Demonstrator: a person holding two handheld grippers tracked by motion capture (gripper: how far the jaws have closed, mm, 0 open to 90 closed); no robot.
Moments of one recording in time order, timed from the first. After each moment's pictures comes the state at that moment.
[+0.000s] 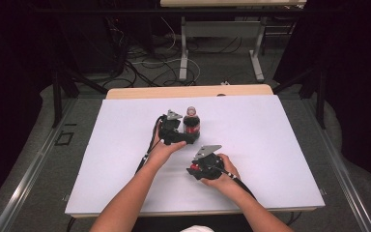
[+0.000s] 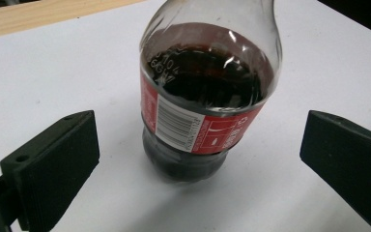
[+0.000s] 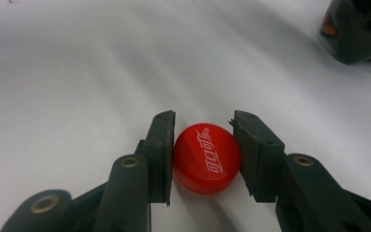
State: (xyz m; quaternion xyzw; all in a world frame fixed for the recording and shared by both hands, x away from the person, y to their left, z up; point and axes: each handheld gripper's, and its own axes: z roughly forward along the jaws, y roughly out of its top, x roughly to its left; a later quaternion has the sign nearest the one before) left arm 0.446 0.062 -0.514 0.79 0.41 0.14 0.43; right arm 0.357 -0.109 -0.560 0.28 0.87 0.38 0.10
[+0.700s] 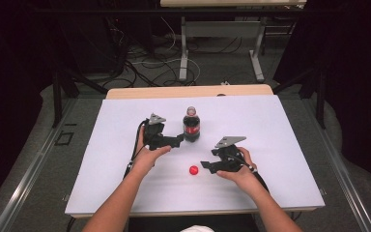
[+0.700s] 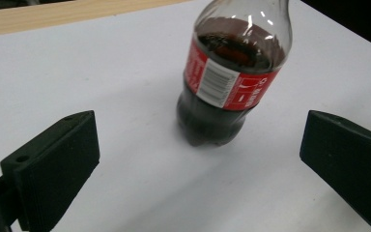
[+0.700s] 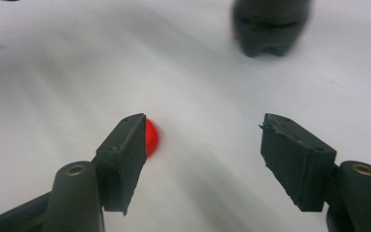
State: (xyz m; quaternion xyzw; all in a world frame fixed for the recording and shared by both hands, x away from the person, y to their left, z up) left arm 0.419 0.110 -0.503 0.77 0.44 0.15 0.45; right arm 0.365 -0.166 -0.536 0.35 0.83 0.42 0.11
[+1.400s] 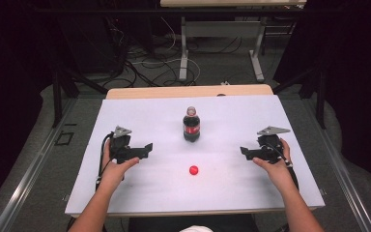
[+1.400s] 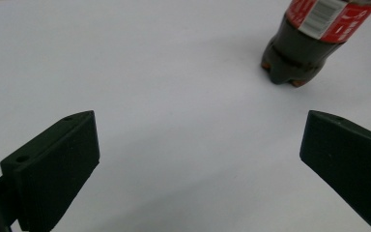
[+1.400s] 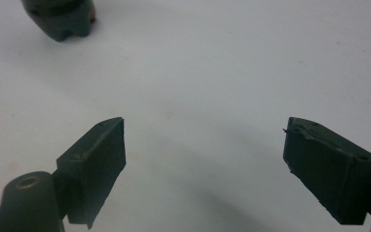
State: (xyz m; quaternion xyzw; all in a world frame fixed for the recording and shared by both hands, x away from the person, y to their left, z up) left arm 0.378 0.204 -0.514 0.74 0.50 0.18 0.41; right arm 0.380 -0.279 -0.523 0.47 0.77 0.37 0.21
